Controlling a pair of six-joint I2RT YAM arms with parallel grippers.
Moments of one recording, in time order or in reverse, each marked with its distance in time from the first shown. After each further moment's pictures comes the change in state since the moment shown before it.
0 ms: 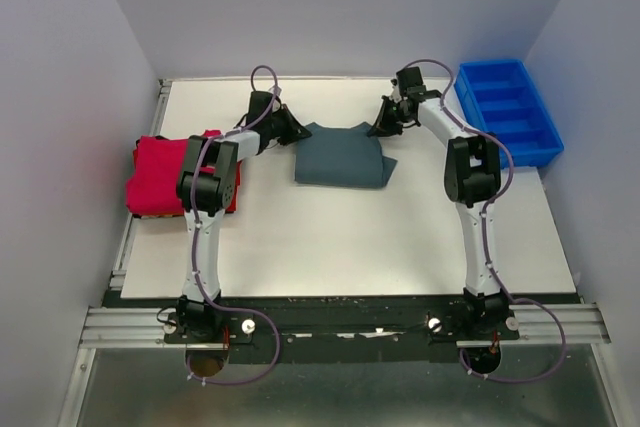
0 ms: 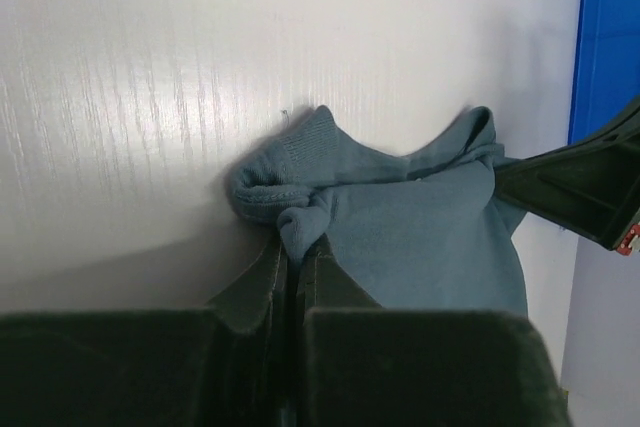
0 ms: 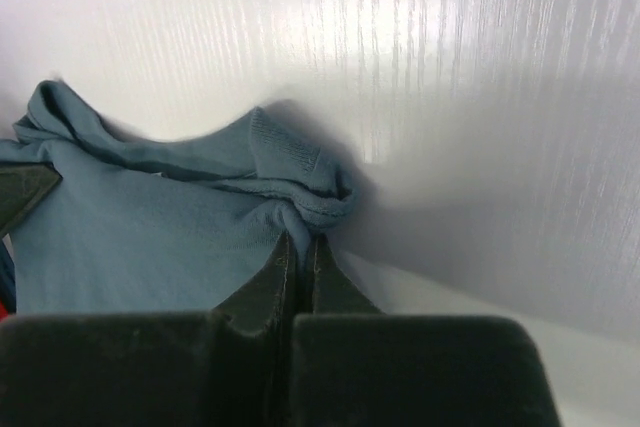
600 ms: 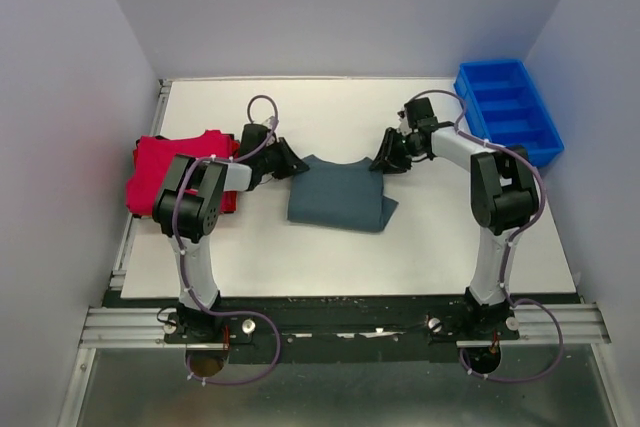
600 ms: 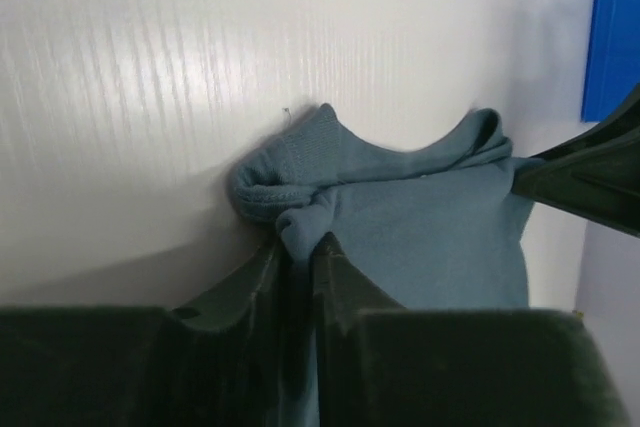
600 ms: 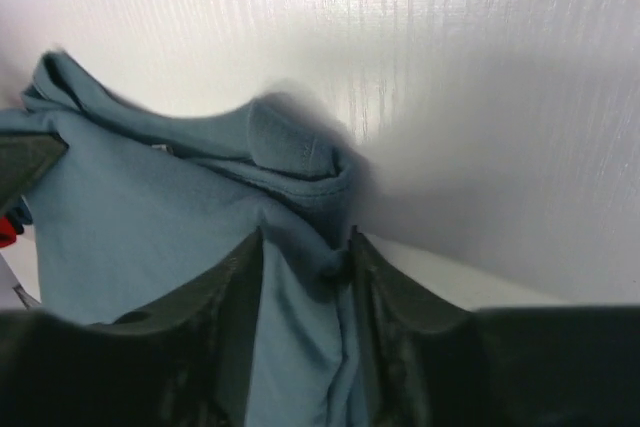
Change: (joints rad) left arm -0.035 -0.324 -0.550 0.198 0.008 0.037; right arm 0.021 -0.438 -0.714 0.202 -0.040 0.042
